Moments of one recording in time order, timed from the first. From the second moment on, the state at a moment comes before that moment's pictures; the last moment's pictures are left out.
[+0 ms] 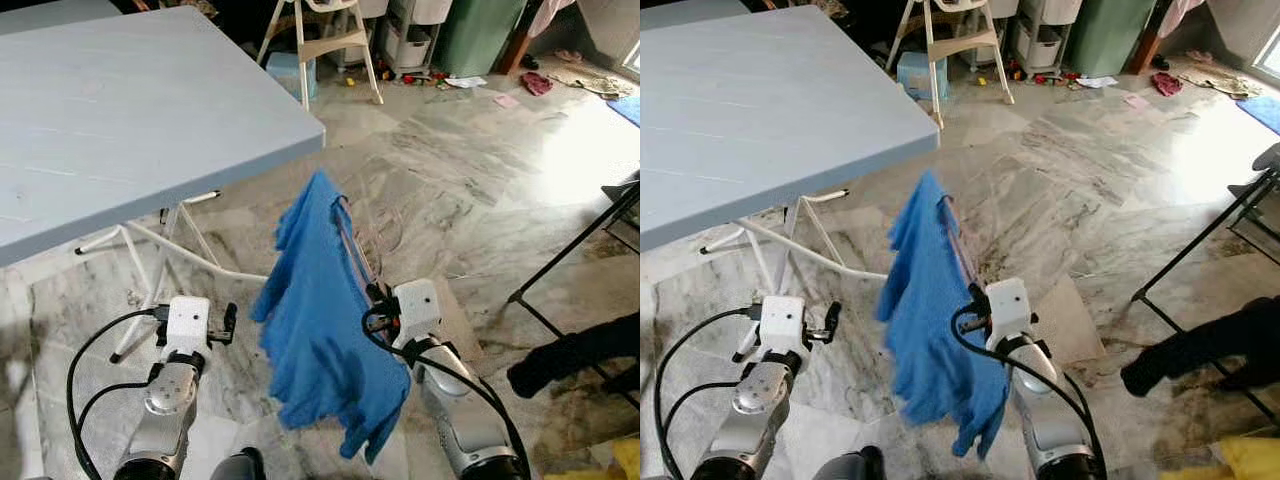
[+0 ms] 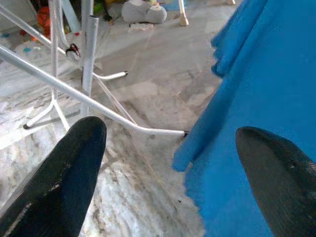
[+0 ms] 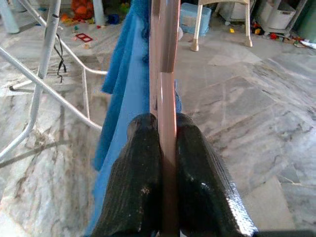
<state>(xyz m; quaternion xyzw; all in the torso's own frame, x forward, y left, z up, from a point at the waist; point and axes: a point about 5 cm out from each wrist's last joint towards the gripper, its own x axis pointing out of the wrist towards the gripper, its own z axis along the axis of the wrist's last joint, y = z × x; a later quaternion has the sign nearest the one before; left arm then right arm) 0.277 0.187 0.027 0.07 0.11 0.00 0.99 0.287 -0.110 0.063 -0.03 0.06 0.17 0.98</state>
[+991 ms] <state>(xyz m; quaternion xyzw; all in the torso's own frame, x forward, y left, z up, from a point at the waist) 0.280 0.174 0.031 0.04 0.10 -0.02 0.99 0.290 -0.112 0.068 -0.03 0.05 0.19 0.98</state>
